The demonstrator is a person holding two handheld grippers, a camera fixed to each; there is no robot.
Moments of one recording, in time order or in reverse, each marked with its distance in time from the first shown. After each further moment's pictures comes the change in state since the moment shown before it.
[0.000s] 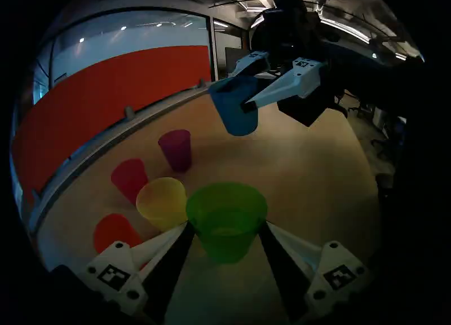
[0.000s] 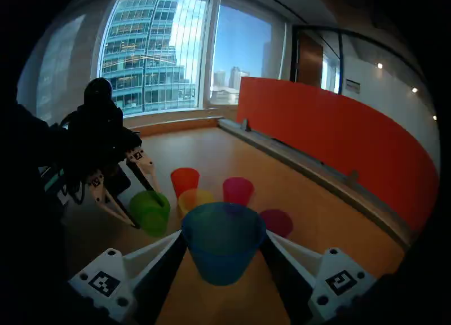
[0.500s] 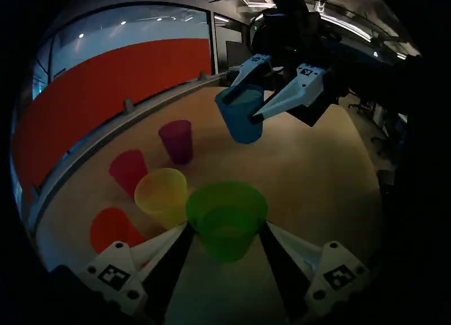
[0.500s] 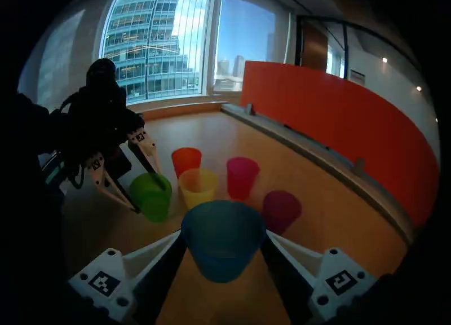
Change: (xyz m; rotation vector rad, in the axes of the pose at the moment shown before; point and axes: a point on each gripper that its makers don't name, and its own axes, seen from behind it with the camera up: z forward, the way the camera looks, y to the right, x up) left arm -0.013 -0.004 0.006 -0.005 -0.035 -0.009; right arm -0.035 -0.003 0.011 0.027 -0.078 -0.006
